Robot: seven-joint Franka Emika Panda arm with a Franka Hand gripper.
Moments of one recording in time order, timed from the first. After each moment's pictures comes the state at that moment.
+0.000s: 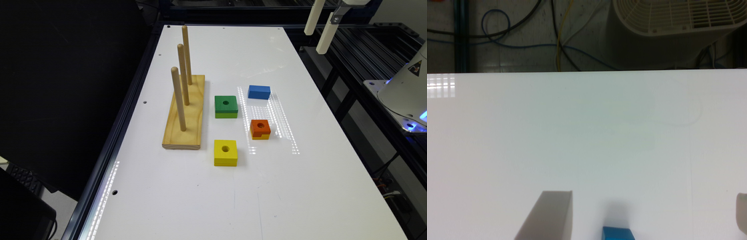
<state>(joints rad) -0.09 -0.62 0.00 -2.90 -0.01 2.29 0.71</state>
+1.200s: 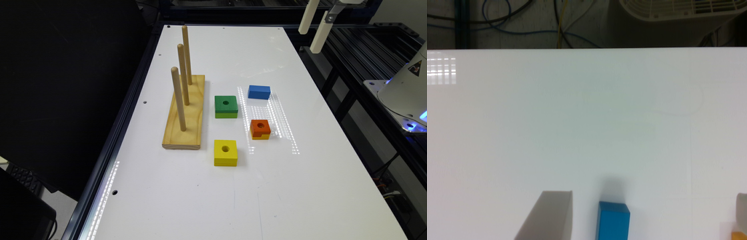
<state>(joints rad) -0.09 -0.56 0.02 -2.86 0.00 2.34 0.71</state>
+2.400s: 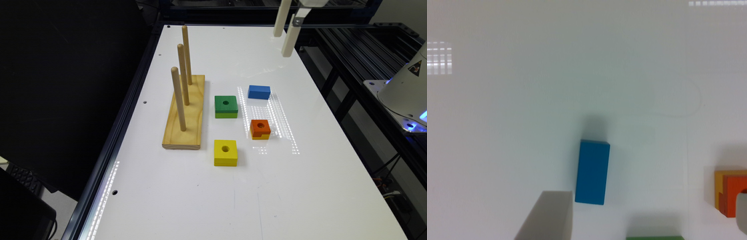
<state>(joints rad) -0.08 -0.31 0.07 -2.65 0.02 2.37 0.76</state>
